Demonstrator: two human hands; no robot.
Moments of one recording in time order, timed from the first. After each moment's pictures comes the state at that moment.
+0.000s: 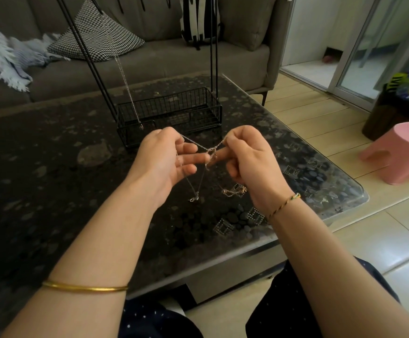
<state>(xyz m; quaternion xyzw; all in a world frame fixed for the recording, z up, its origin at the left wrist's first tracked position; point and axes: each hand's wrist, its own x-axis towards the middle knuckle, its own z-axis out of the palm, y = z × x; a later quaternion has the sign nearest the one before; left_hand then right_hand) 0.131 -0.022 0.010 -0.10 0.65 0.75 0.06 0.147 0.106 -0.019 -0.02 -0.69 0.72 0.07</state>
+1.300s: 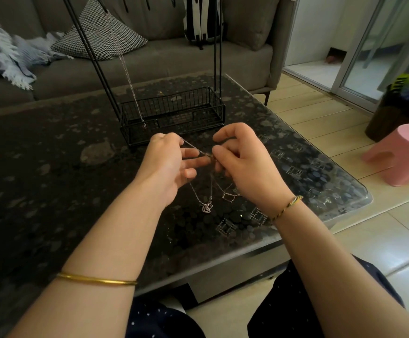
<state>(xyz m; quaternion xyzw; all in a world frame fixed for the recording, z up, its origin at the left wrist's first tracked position) 0.129 -0.019 0.004 -0.15 0.65 0.75 0.05 0.144 0.104 -0.027 0.09 -0.80 0.58 0.12</state>
